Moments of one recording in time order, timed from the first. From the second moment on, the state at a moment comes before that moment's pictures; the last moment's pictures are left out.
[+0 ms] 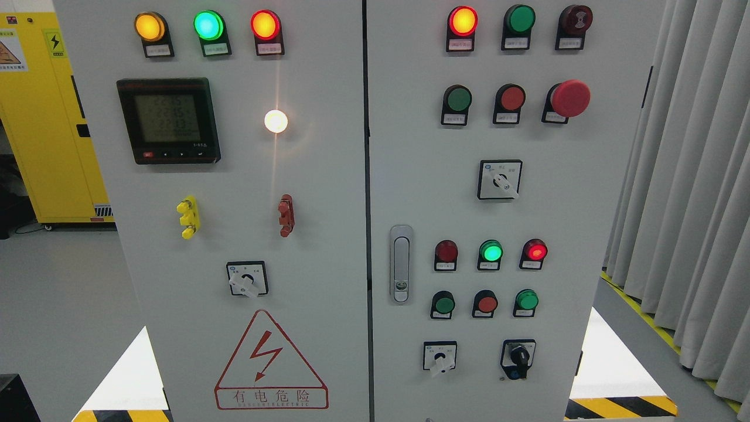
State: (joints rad) left arm 0.06 -0.10 -0.05 -0.10 0.07 -0.13 -0.05; right arm 0.19 0.09 0.36 -1.77 0.27 -0.31 -0.15
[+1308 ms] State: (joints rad) left arm 0.06 -0.10 -0.05 -0.10 0.07 -0.13 -0.05; right arm 0.19 0.09 0.35 -1.77 0.27 -0.31 -0.15
